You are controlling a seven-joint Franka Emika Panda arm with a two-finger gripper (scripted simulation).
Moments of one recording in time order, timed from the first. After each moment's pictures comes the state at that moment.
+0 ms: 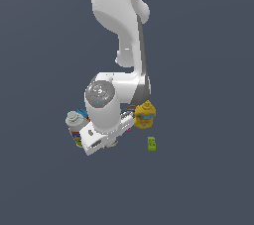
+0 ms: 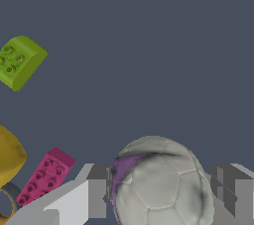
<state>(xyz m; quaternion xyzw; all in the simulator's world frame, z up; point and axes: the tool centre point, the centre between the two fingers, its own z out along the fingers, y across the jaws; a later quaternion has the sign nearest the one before) 0.113 -0.062 0.097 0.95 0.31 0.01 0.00</state>
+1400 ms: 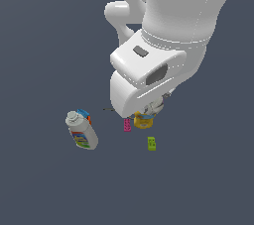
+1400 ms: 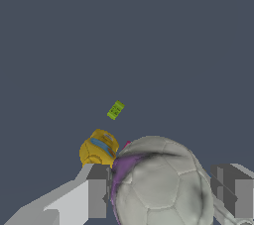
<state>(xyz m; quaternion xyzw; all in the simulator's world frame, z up) 0.125 0.063 0.372 0.95 0.31 0.00 0.00</state>
